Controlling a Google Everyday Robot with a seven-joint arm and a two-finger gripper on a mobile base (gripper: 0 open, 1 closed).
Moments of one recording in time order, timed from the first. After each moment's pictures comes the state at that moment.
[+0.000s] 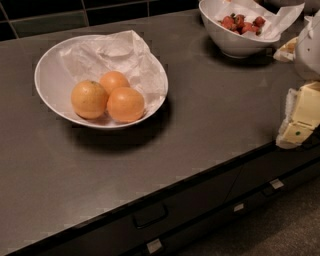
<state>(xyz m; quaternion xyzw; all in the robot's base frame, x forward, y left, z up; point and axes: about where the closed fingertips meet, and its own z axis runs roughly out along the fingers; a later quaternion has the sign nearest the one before) 0.438 -0.217 0.976 -0.60 0.78 -0.03 0.16</state>
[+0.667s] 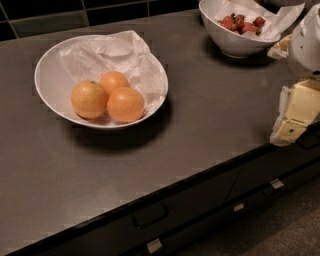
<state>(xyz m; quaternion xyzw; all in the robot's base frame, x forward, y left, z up) 0.442 -0.207 0.978 -0.61 0.77 -0.03 0.16</state>
